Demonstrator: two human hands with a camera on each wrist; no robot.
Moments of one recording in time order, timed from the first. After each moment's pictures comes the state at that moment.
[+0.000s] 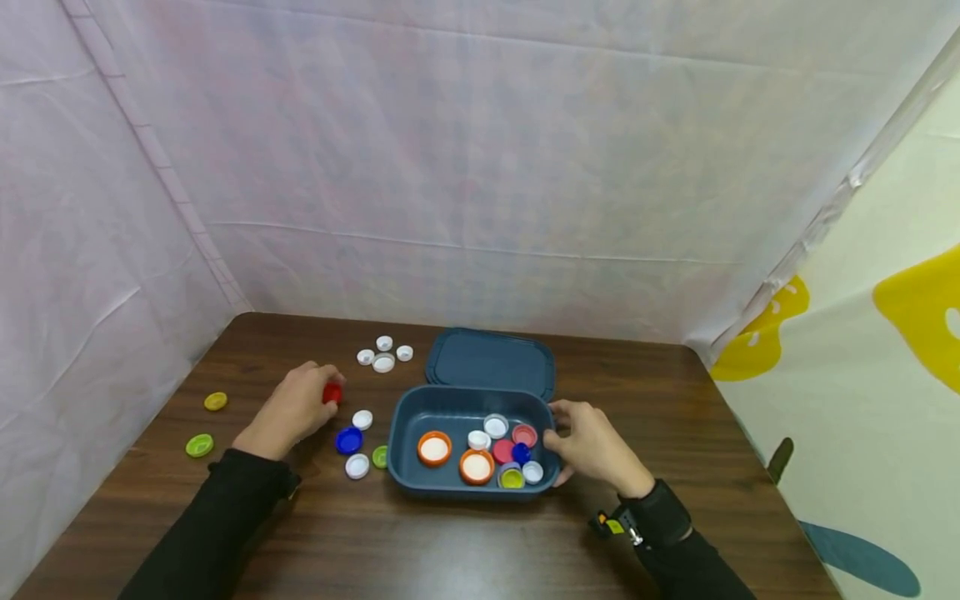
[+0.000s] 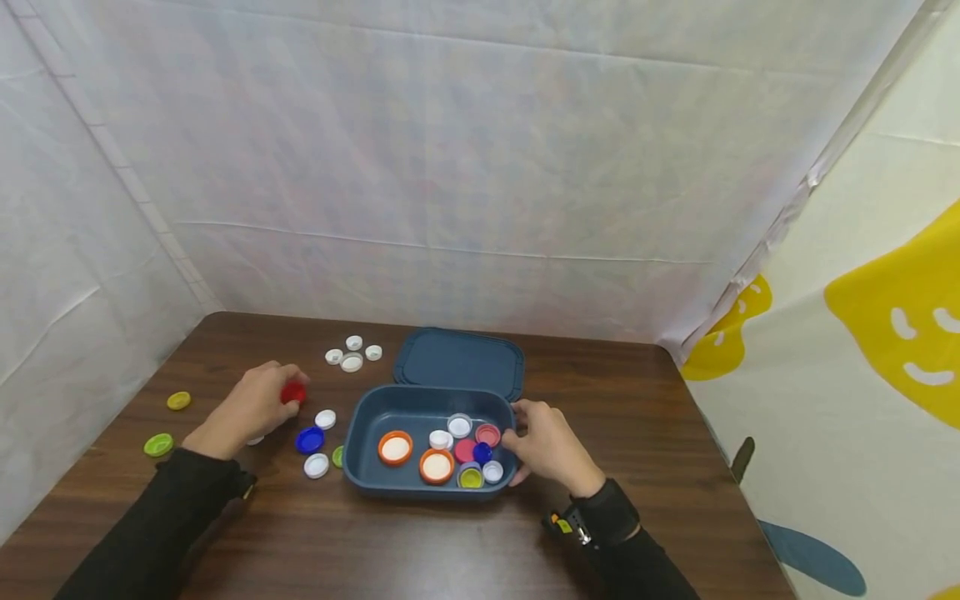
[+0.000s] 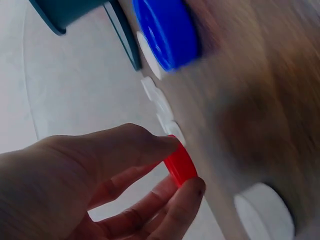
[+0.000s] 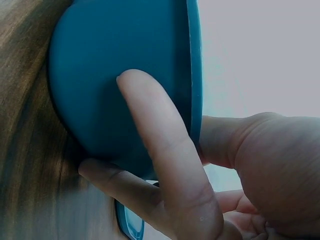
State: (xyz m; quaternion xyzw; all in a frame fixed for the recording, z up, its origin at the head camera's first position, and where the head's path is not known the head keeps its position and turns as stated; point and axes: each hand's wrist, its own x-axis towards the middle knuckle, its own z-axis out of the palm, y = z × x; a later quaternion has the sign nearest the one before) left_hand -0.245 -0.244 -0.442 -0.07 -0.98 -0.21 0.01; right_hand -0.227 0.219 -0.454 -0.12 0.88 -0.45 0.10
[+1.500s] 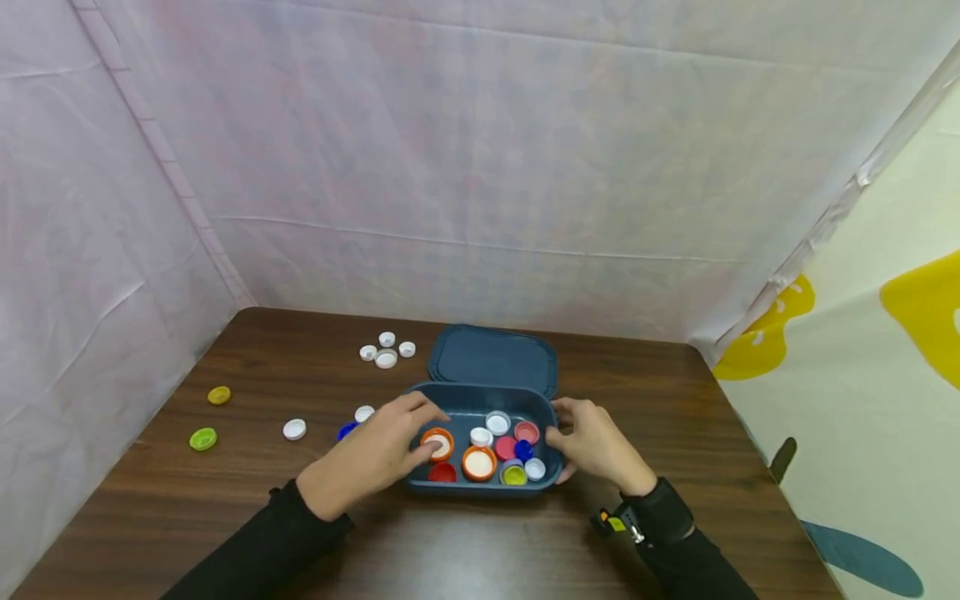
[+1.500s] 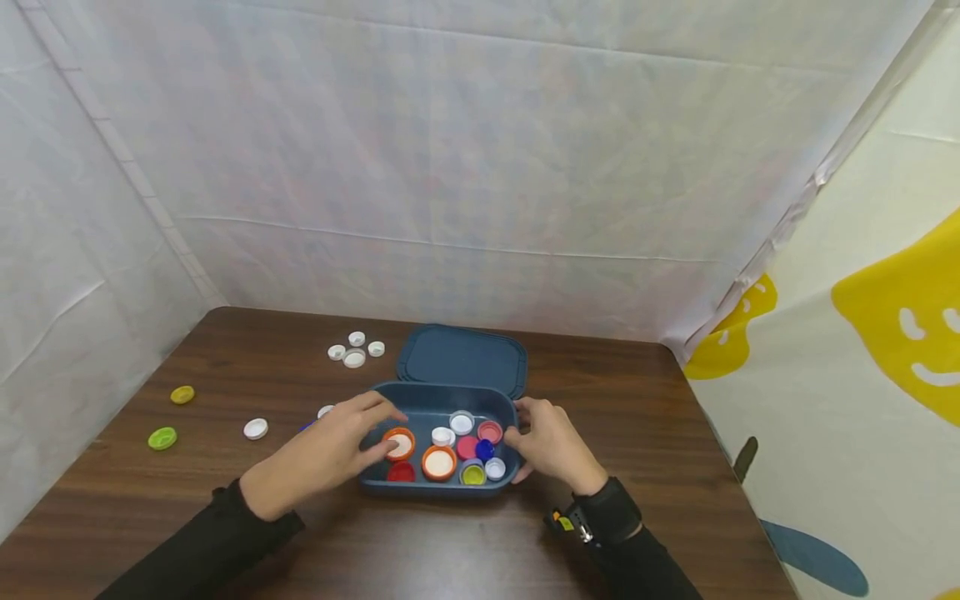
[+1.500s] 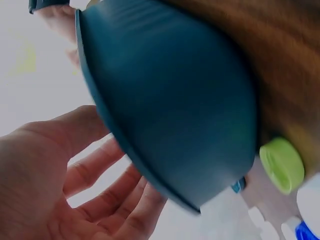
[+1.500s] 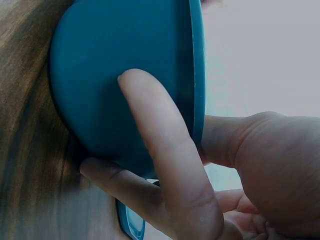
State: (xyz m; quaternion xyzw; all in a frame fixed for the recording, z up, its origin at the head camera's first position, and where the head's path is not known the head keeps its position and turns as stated) left_hand -0.188 -0.131 -0.430 -0.31 -0.93 -0.22 0.06; right_hand -0.227 0.219 -0.453 -0.11 0.88 -0.44 0.11
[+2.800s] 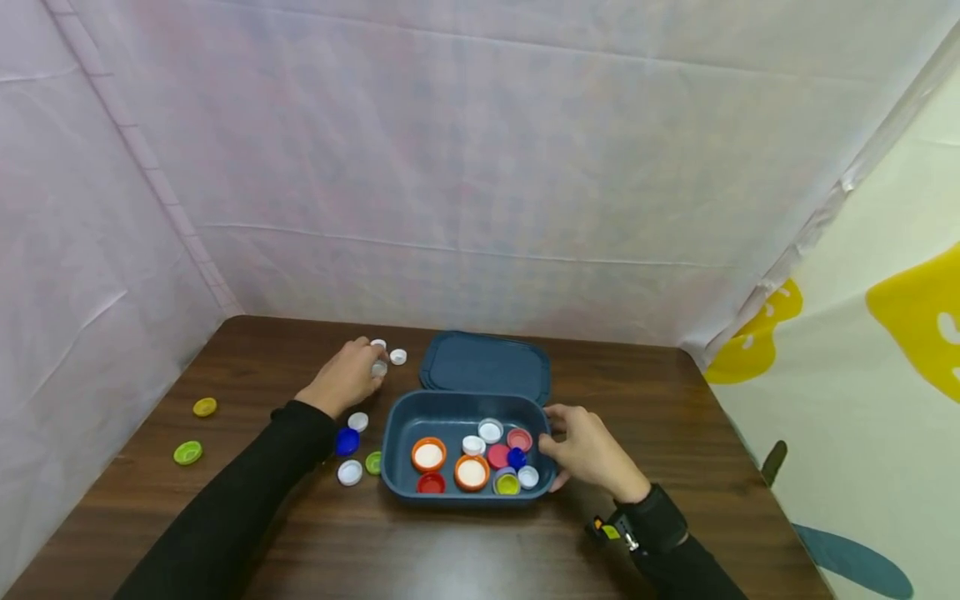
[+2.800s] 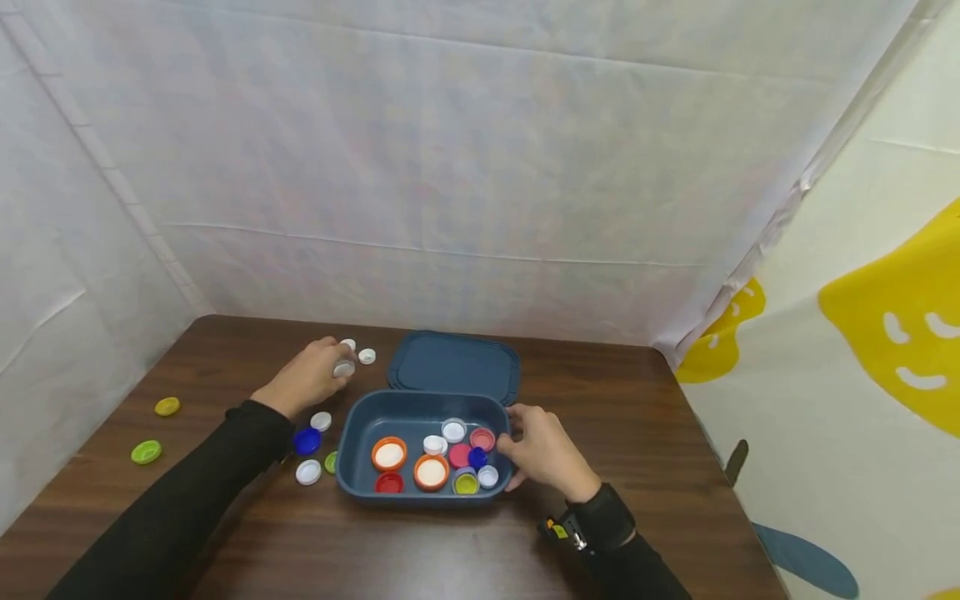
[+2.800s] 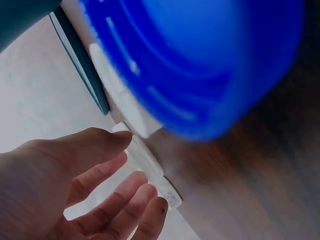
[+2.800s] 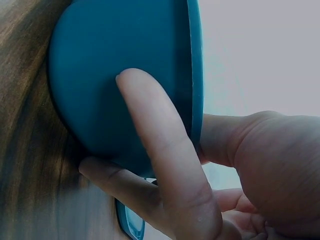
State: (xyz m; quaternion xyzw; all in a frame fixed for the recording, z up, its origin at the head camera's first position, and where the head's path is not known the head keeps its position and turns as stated) left_hand -0.324 -0.196 -0.461 -0.17 -0.97 -0.16 0.07; right_hand -0.229 0.221 -0.456 -0.11 0.88 -0.45 0.11
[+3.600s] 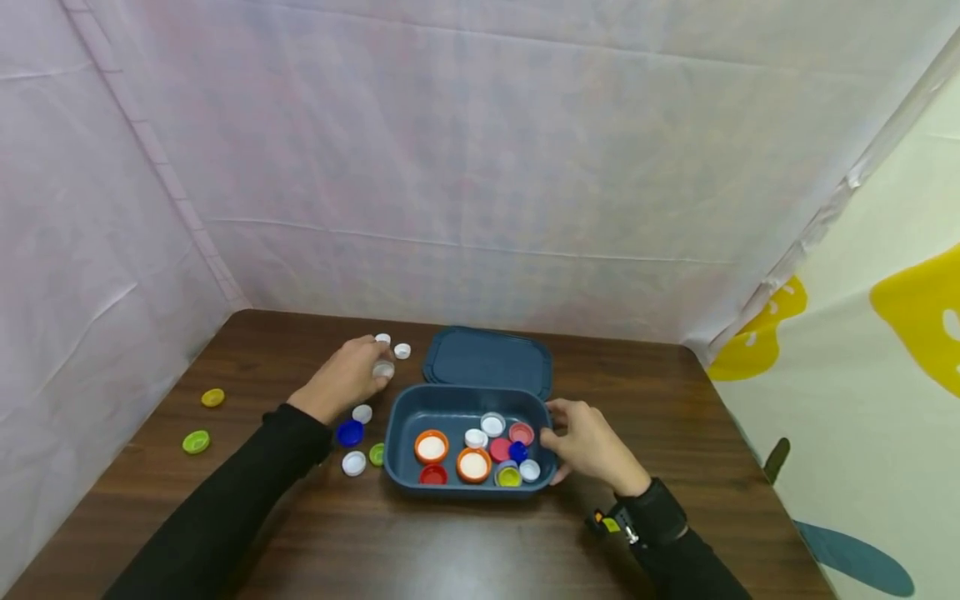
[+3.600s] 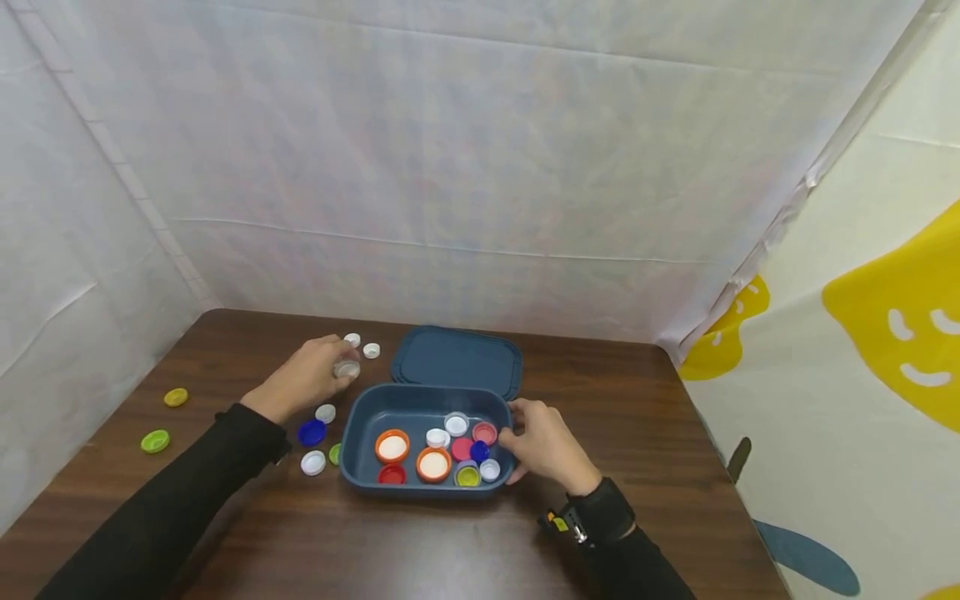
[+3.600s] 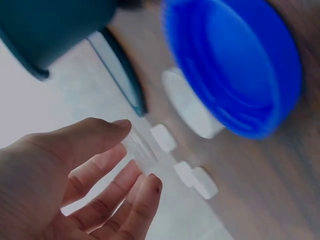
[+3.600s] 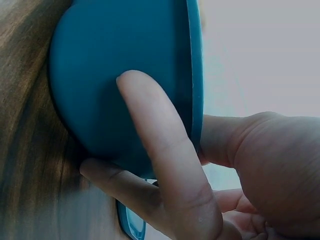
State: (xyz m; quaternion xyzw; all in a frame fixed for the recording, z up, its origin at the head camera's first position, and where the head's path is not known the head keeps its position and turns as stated) left_hand -0.296 -0.191 -0.439 -0.18 -0.96 -0.20 0.06; right_hand -0.227 0.221 -0.452 -0.12 0.88 -0.45 0.11
